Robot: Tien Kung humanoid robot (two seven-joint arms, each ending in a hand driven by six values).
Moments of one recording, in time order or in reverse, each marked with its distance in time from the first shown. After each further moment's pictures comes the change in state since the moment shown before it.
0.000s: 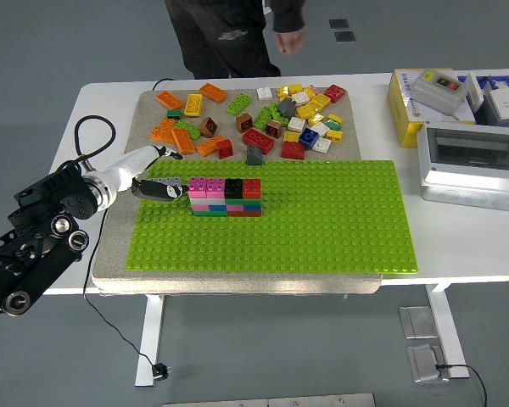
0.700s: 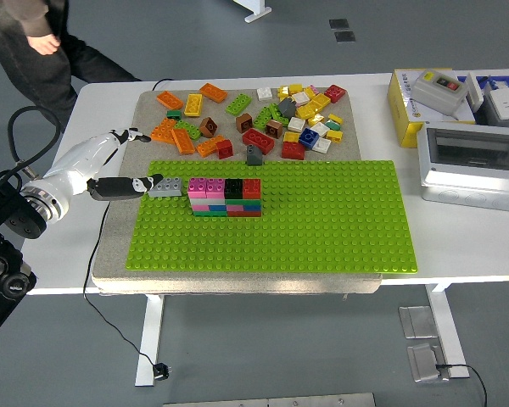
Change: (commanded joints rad) left arm 0.261 0.117 -0.216 -0.425 0.107 0.018 0.035; right arm 0.000 -0.005 -0.013 0.000 -0.002 0.000 -0.003
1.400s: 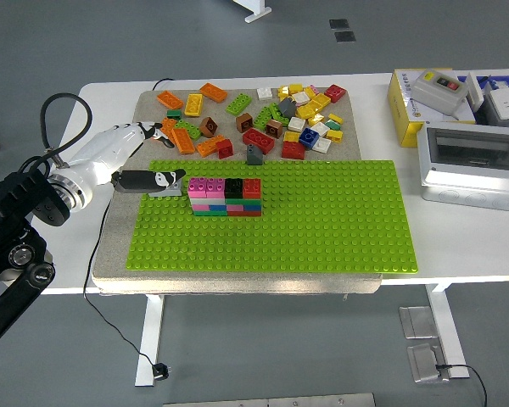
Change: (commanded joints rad) left arm -0.134 -0.030 0.152 0.098 0.061 0.014 -0.017; right arm -0.013 0.010 0.037 0.000 -0.014 -0.014 0.009
